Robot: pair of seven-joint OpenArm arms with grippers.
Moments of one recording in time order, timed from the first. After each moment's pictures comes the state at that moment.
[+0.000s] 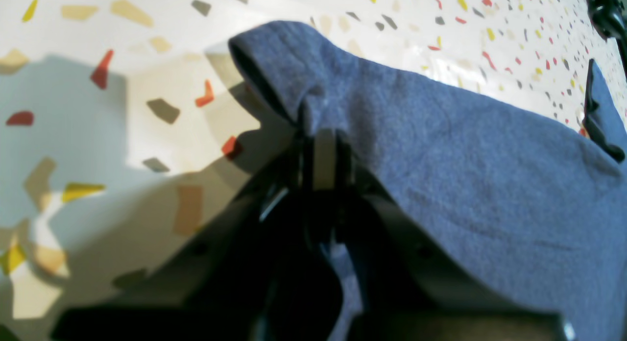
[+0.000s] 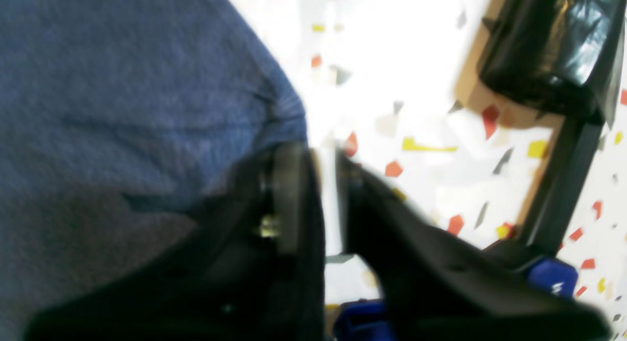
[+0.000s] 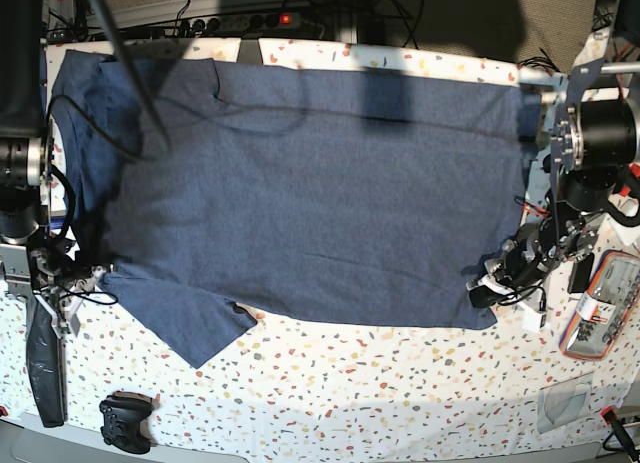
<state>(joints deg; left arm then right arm) -42.8 -13.6 -0.1 5.4 -19.3 -39.4 5.1 49.5 30.7 -13.3 11.0 6.6 24.3 -23.8</state>
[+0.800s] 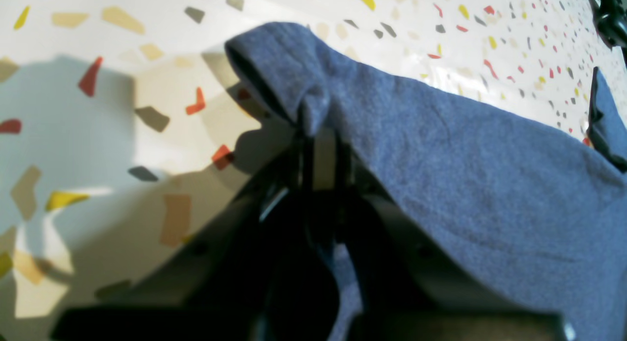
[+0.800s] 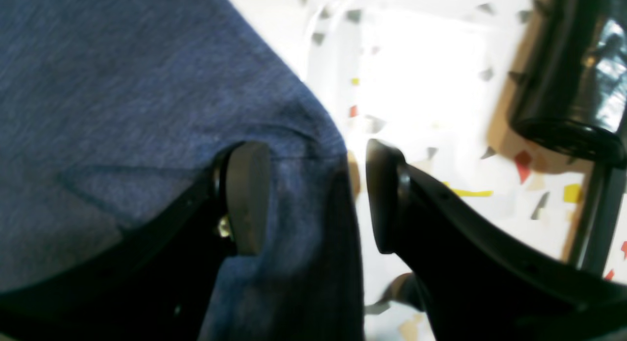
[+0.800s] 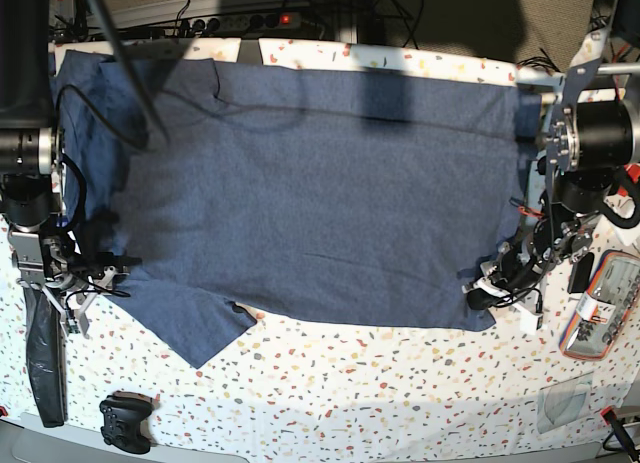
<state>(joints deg) -43.0 -12.9 -0.1 5.5 -19.3 -39.3 5.2 46.1 29.1 -13.2 11.1 7.0 20.6 -15.4</state>
